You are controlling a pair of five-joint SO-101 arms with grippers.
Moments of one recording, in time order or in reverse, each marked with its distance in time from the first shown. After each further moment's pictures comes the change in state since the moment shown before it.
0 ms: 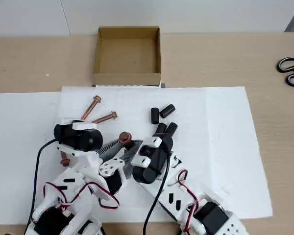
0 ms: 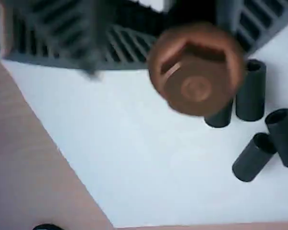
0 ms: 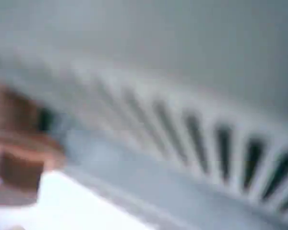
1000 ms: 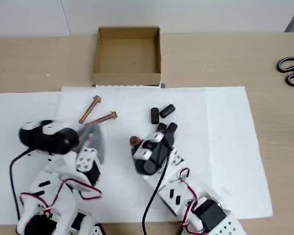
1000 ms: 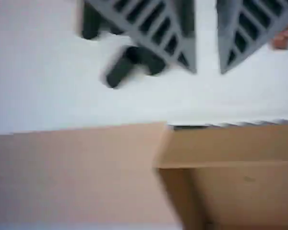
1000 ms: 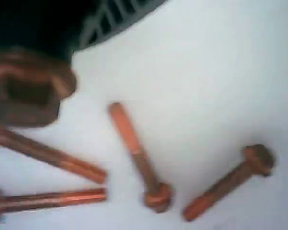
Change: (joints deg) left arm -20.0 0.0 -7.9 1.1 -14.7; right arm 6.3 0.0 4.2 0.0 0.0
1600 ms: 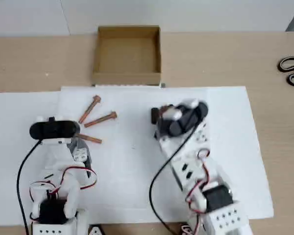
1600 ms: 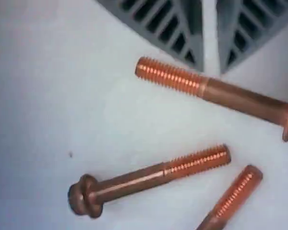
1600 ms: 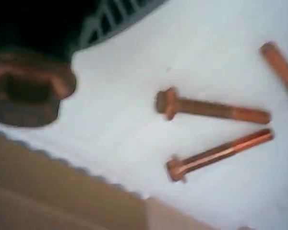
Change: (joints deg) left arm -14.2 0.4 22.6 -1.0 -4.4; right arm 17.0 24.6 -15.2 -9.1 -4.0
